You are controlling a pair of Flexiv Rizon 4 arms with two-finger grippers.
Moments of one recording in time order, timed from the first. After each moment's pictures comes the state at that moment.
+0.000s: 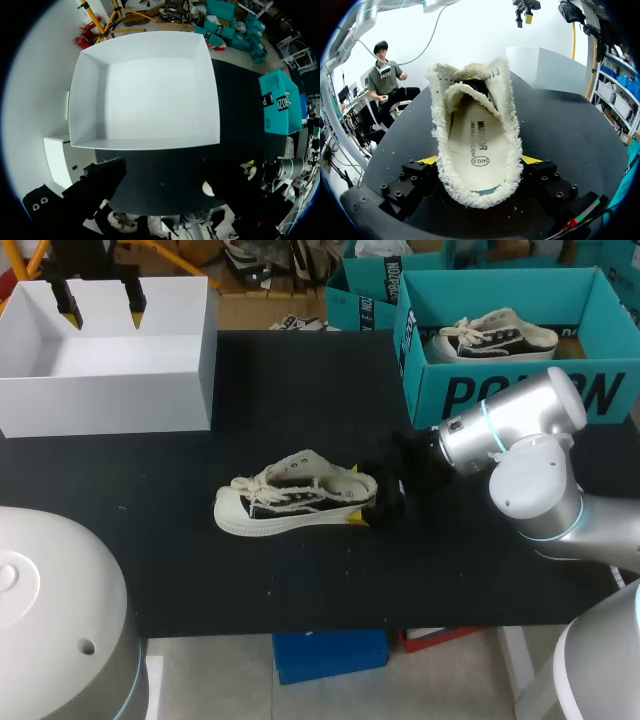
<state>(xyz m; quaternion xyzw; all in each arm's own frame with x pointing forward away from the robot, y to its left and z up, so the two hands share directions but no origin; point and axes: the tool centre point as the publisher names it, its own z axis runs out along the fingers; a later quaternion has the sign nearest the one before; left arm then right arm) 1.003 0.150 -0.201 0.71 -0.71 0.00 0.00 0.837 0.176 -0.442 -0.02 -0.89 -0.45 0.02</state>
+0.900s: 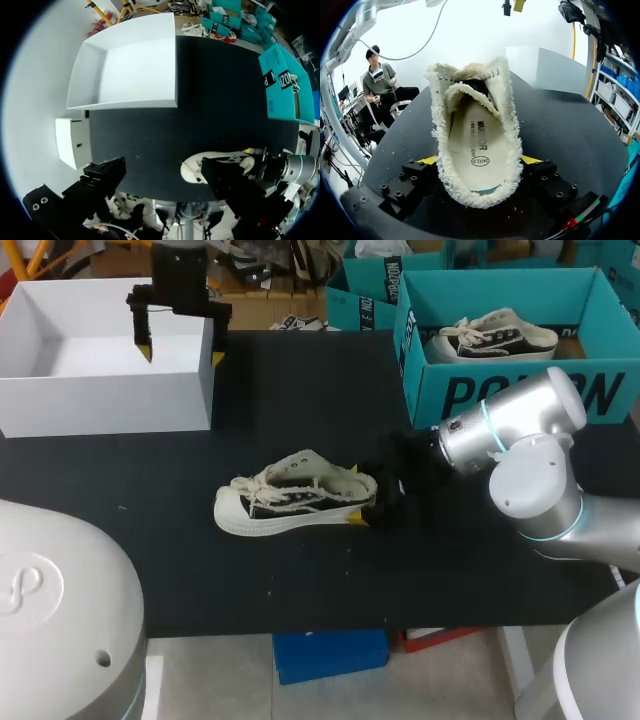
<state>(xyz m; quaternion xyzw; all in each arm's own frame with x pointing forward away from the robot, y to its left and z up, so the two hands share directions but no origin) 0.911 0.017 -0.204 0.72 -0.69 -0.08 -0.05 0.837 0.176 -0.442 -0.02 -0.89 -0.45 0.02</state>
